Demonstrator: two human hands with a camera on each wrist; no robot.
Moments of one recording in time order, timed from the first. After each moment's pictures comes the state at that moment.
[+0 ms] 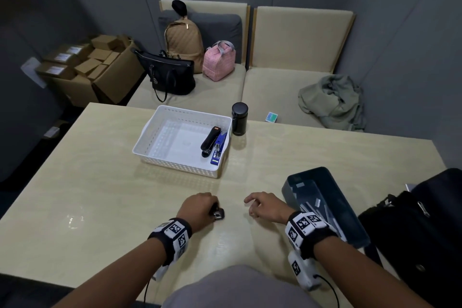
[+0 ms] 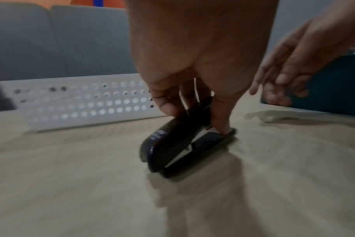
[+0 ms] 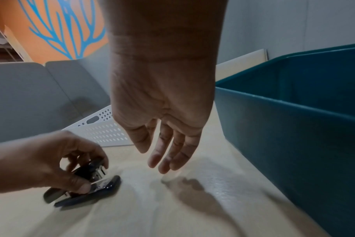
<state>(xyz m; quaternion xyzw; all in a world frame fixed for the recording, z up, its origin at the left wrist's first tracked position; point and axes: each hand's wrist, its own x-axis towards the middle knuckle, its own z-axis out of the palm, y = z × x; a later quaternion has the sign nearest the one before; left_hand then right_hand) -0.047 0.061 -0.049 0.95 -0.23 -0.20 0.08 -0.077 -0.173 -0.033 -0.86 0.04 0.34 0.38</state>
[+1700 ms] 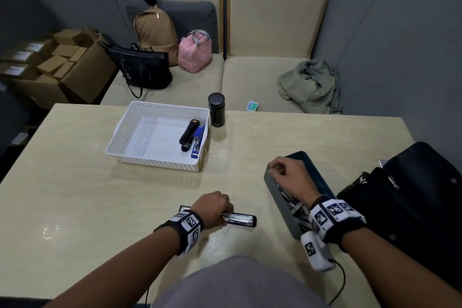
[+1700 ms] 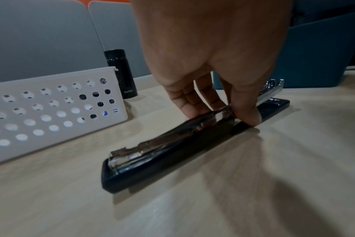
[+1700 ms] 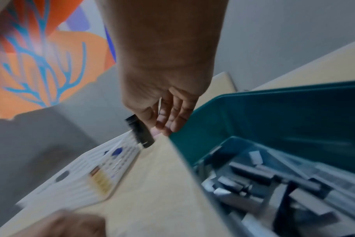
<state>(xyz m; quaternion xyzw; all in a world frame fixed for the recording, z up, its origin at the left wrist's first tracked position) -0.060 -0.004 -0.059 0.87 -0.42 -0.24 0.03 -0.094 -0.253 0.006 -0.90 0.12 0.02 0.41</state>
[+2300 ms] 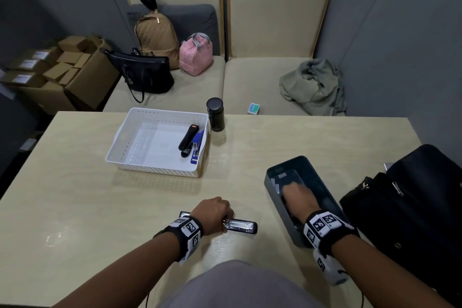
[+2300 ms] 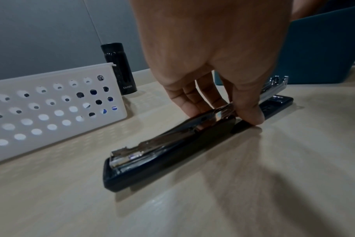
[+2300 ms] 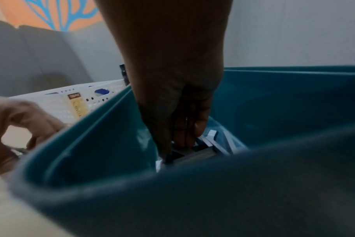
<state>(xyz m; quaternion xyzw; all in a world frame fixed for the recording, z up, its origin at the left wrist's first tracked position) -0.056 -0.010 -0.059 0.88 -0.41 -0.25 0.02 -0.106 -0.268 -0.038 -0.97 0.07 0.25 0.01</state>
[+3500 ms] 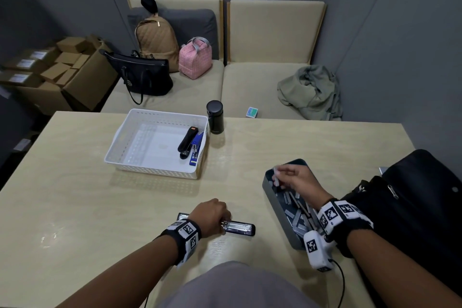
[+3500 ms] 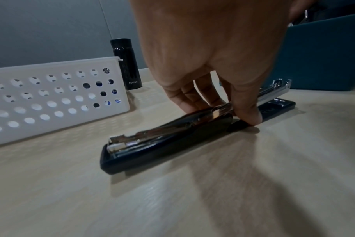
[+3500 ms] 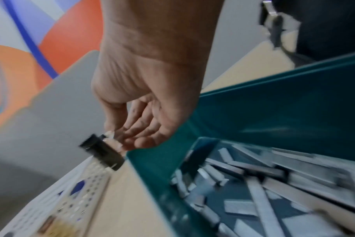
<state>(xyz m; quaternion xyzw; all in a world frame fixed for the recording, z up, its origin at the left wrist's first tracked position) -0.058 -0.007 -0.066 0.89 -0.38 -0.25 0.05 -0.087 -0.286 -0.007 -0.70 0.22 0.08 0.68</state>
